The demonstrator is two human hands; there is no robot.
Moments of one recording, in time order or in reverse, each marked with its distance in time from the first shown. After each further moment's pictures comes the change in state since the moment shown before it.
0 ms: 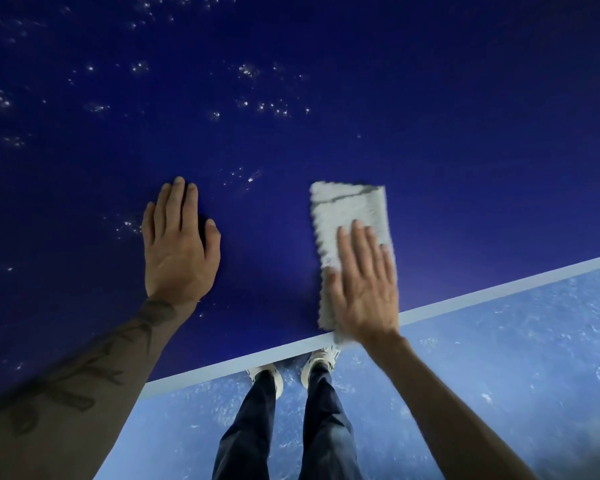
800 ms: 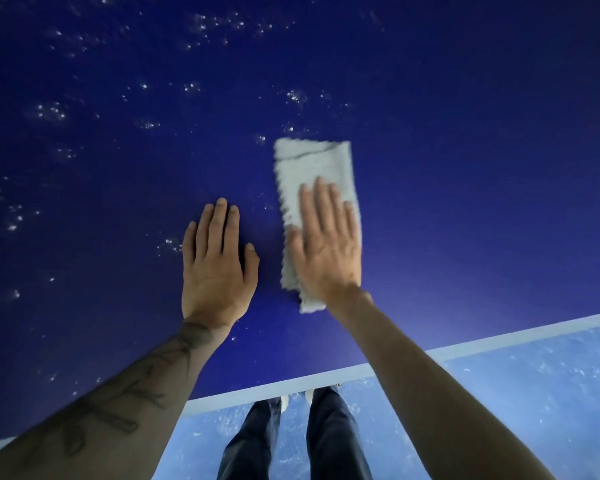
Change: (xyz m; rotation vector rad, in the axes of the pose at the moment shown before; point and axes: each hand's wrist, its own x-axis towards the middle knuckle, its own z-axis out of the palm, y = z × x) left_hand 0.003 -0.001 0.002 0.020 -0.005 -0.005; right_hand 0.113 -0.105 0.001 0.010 0.070 -0.109
